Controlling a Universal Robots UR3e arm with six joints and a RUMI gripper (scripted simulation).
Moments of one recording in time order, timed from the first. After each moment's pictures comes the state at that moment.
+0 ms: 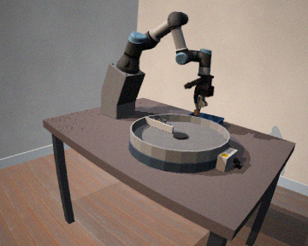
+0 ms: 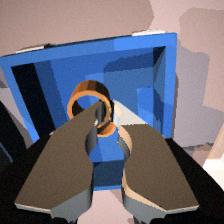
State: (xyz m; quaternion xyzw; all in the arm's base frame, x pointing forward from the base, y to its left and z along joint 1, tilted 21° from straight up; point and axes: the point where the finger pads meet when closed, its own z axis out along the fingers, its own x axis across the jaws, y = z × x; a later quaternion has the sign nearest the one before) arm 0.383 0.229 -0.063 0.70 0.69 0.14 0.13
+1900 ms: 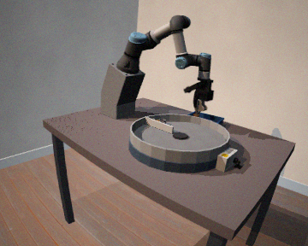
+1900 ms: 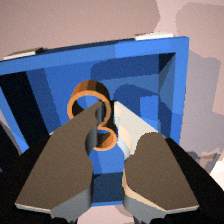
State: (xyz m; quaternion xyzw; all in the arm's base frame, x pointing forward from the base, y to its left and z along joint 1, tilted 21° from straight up) arm 0.392 0.229 -0.084 0.70 0.69 0.14 0.13
